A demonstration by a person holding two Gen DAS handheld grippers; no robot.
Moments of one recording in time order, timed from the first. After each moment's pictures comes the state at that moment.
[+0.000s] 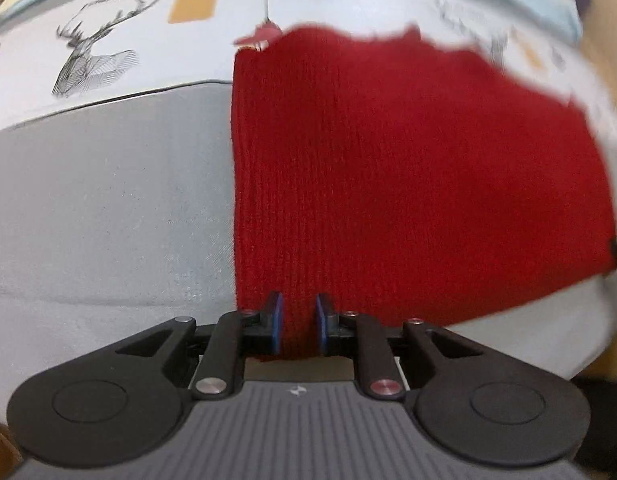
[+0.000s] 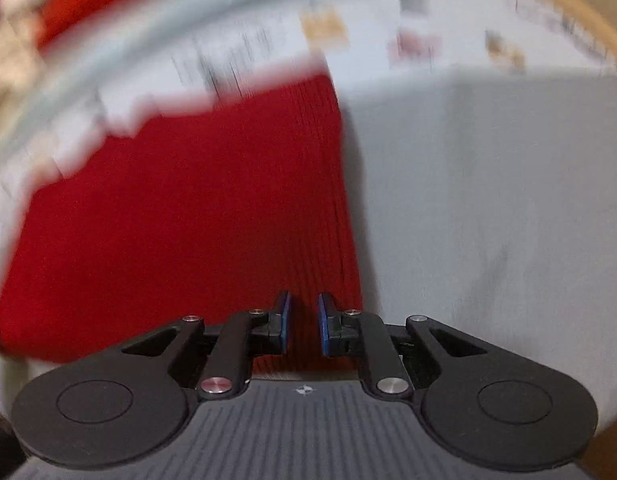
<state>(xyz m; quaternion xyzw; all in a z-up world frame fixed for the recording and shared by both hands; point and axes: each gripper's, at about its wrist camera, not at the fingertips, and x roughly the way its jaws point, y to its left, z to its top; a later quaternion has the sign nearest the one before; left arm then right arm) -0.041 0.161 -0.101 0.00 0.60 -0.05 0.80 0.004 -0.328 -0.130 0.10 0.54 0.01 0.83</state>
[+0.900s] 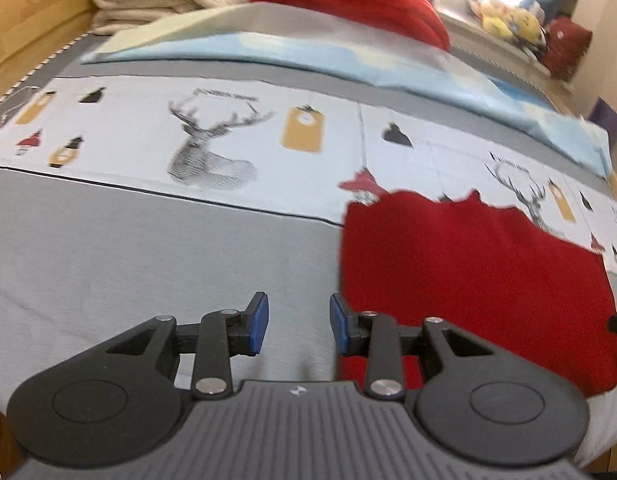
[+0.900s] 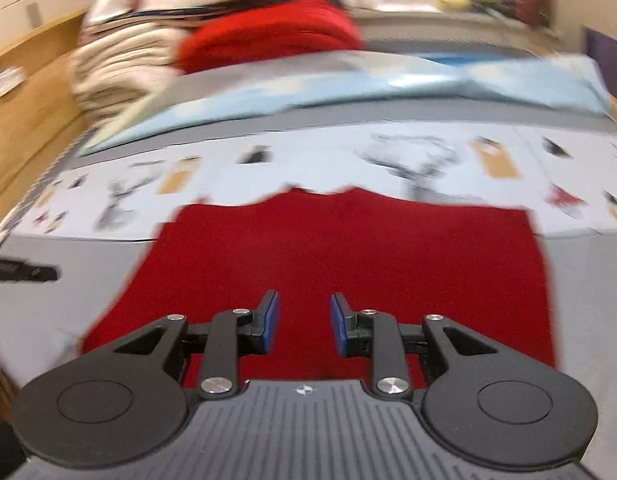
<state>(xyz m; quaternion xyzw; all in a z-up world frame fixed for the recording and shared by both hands) -0.061 0.240 -0.027 -0.09 0.45 0.06 0.88 -0.005 -0.148 -0.045 0.04 0.38 0.16 0.91</state>
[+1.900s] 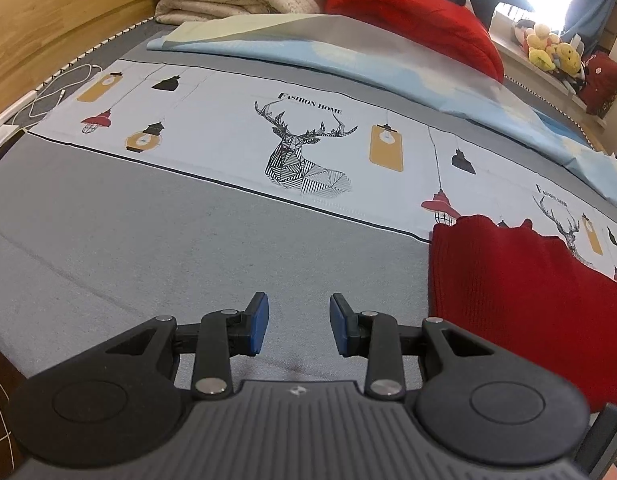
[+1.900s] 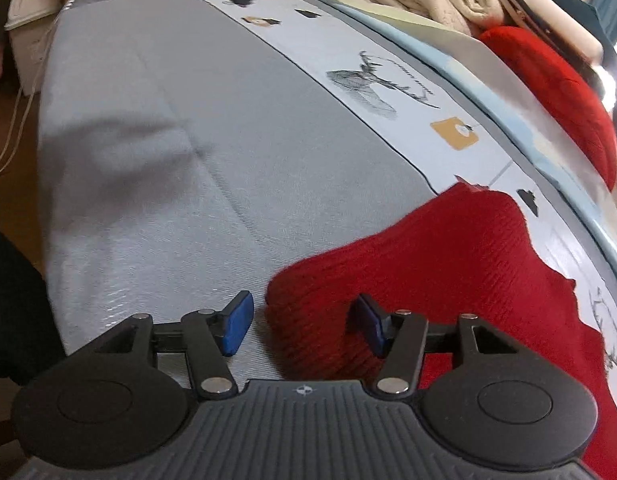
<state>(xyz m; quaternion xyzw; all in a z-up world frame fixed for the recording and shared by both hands) -0.096 0.336 -0.012 -0.12 0.45 0.11 0.88 -0.058 0.132 -0.146 -0.32 0.34 0.34 0.82</state>
